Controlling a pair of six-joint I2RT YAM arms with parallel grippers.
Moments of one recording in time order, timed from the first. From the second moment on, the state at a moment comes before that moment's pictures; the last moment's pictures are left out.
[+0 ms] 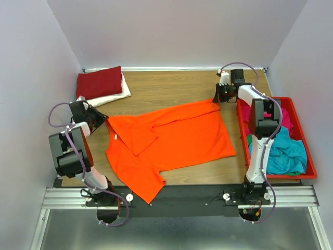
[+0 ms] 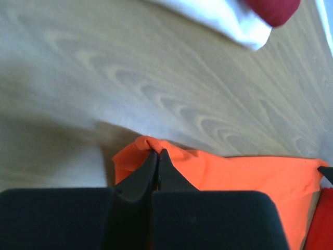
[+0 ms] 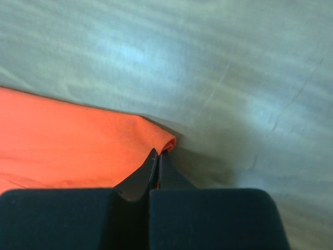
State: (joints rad) left arm 0.35 1.61 0.77 0.15 0.41 -0.59; right arm 0.03 2.22 1.65 -0.37 -0.46 -0.19
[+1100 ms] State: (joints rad) left arm 0.34 1.60 1.15 0.04 0.35 -0.46; right arm 0.05 2.38 2.06 -0.40 -0.39 -0.14
